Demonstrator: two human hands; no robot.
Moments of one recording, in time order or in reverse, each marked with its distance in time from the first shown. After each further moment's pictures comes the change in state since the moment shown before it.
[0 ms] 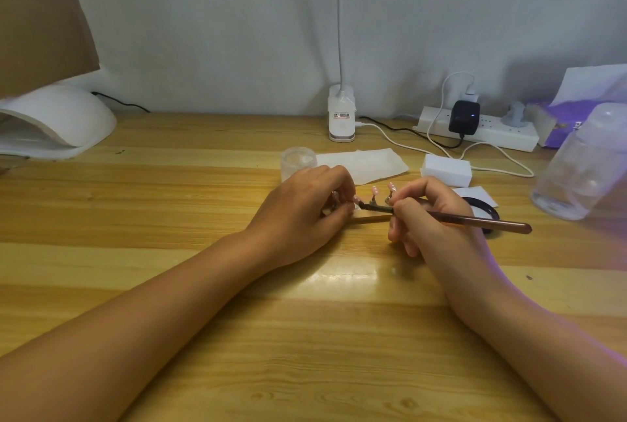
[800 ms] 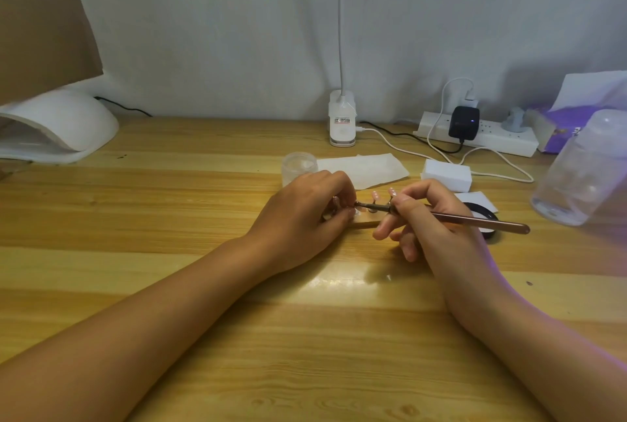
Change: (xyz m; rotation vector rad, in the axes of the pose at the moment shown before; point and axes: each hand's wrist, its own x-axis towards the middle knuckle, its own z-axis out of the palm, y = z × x) left_hand 0.000 0.001 -0.001 0.001 0.009 -0.003; right_hand -0.001 0.000 0.002 0.023 -0.004 -0.049
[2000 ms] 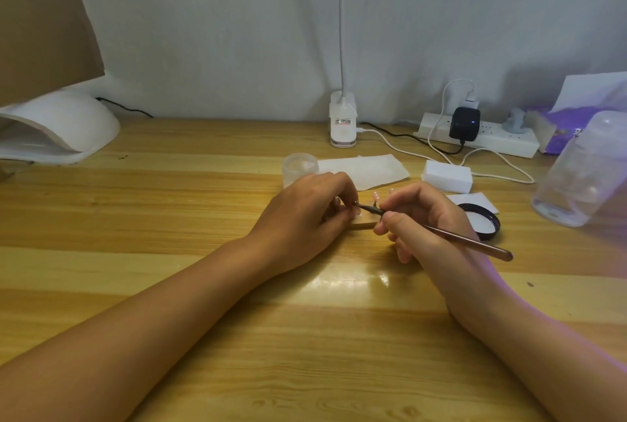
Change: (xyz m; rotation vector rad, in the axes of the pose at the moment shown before) left_hand 0.000 0.000 0.001 -0.031 0.013 0.008; right_hand 0.001 0.002 -0.004 0.015 -0.090 -0.005
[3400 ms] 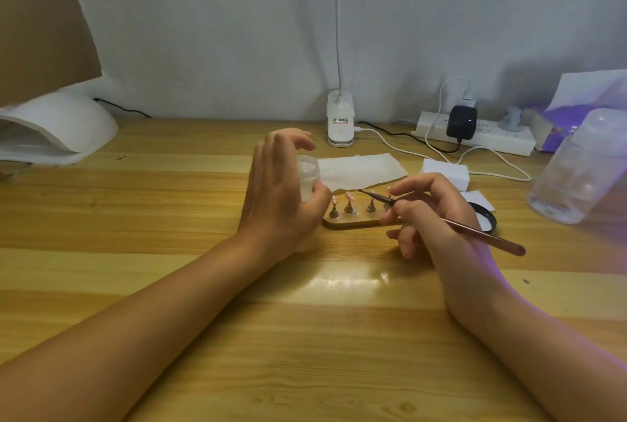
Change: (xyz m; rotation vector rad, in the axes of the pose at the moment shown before) left_hand 0.002 -0.001 -0.005 0.052 0.351 -0.217; right_hand -0.003 -0.004 0.001 0.060 0.085 0.010
